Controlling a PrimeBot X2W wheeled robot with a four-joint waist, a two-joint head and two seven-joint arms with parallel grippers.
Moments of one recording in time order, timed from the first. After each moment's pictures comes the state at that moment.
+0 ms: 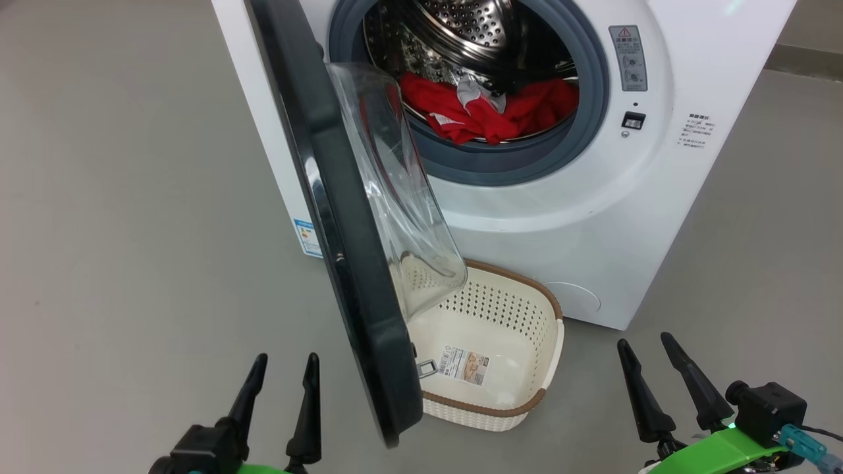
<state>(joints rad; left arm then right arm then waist) -0.05 0.04 -0.20 0.20 -0.30 0.05 -0.25 0.02 -0.11 0.10 0.23 0.46 0.13 -0.25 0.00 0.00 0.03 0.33</state>
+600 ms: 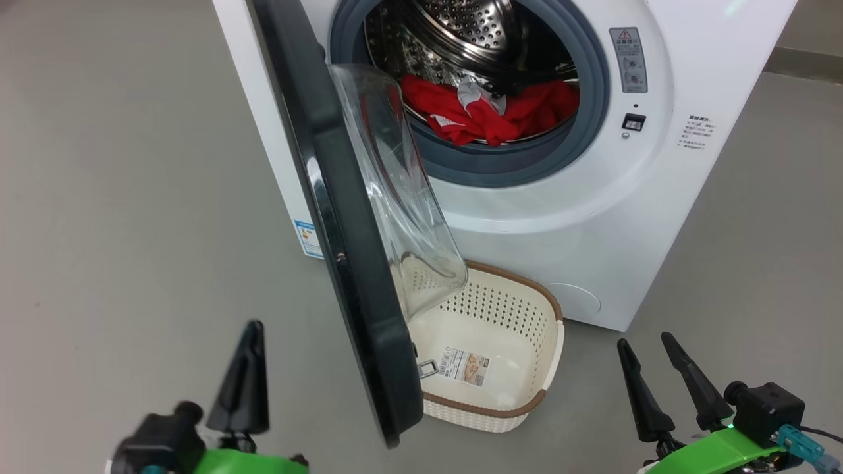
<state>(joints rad) -0.05 0.04 -0.16 0.11 -0.30 0.07 -0.25 0.02 -0.10 0.09 0.24 0.43 0.13 -0.25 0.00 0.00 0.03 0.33</state>
